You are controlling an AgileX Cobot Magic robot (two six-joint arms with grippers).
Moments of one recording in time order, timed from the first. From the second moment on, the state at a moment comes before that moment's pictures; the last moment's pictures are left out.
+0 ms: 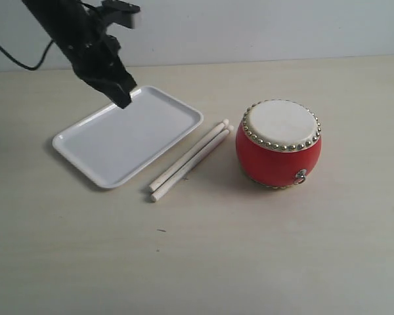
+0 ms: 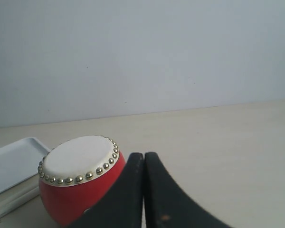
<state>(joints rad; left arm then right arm) -0.37 2.11 -1.79 -0.29 1.14 0.62 0.12 0.01 -0.01 0.05 0.16 0.08</state>
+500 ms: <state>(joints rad) -0.51 2.30 -1.88 -0.21 1.12 0.57 0.12 0.01 -0.01 0.05 0.16 0.08</state>
